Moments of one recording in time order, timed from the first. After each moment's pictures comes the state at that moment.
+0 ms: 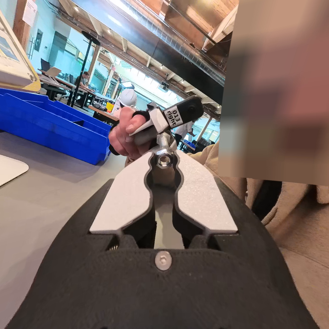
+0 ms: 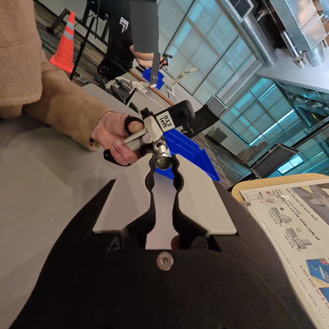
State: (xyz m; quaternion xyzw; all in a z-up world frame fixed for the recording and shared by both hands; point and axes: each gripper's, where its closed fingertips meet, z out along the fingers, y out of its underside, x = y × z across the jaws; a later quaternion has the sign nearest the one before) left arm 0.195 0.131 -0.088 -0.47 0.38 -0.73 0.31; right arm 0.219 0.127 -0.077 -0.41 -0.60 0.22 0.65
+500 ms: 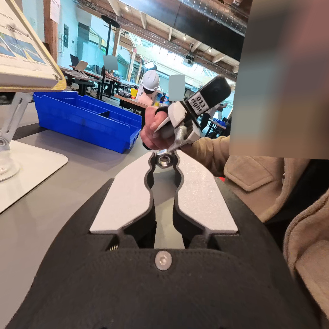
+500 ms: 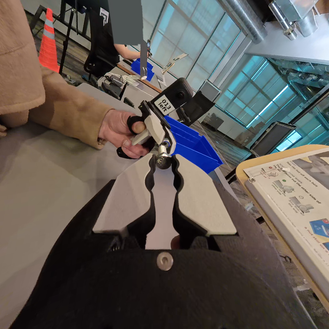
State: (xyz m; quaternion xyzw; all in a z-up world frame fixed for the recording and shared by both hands) left arm 0.200 0.138 -0.106 -0.51 0.43 -0.64 0.37; right arm 0.237 0.112 -0.088 -0.47 -0.56 0.22 0.65
